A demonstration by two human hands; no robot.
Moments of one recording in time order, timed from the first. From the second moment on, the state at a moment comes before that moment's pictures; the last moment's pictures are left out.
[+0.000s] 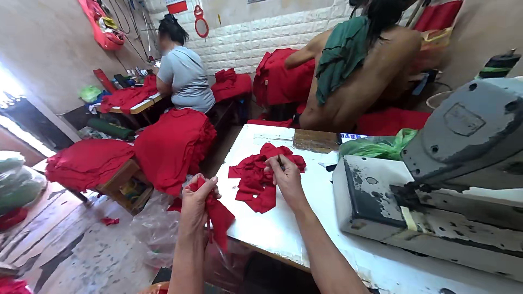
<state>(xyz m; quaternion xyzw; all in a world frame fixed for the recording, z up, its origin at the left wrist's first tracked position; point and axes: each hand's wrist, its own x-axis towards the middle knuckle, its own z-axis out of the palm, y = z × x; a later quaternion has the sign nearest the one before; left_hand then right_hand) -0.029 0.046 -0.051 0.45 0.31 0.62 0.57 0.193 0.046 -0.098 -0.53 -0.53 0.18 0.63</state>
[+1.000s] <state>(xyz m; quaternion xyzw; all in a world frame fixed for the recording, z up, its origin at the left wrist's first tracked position) -0.031 0.050 -0.059 0.68 0.26 0.55 0.41 0.219 0.055 -0.106 -0.68 -0.47 0.00 0.57</state>
